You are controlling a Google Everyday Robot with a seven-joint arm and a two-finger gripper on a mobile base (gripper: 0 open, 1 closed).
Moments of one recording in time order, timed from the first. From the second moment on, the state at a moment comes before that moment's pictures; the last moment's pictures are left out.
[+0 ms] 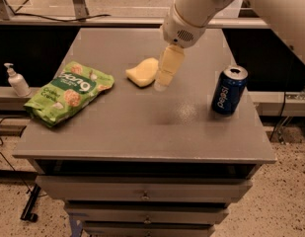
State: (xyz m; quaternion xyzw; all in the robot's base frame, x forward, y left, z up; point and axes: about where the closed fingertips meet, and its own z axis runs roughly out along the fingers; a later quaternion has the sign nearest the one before) arm 0.606 -0.034 0.921 -0.67 0.70 0.05 0.24
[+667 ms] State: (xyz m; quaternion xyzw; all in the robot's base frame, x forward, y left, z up) arm 0.667 -0.039 0.860 -0.64 0.73 0.10 0.23
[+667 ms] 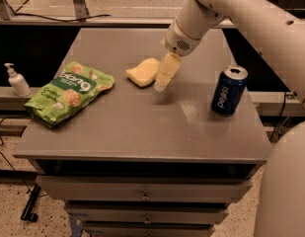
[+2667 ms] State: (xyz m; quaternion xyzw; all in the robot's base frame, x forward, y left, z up) arm 0.688 -0.017 0.825 -0.60 0.77 0.12 0.20
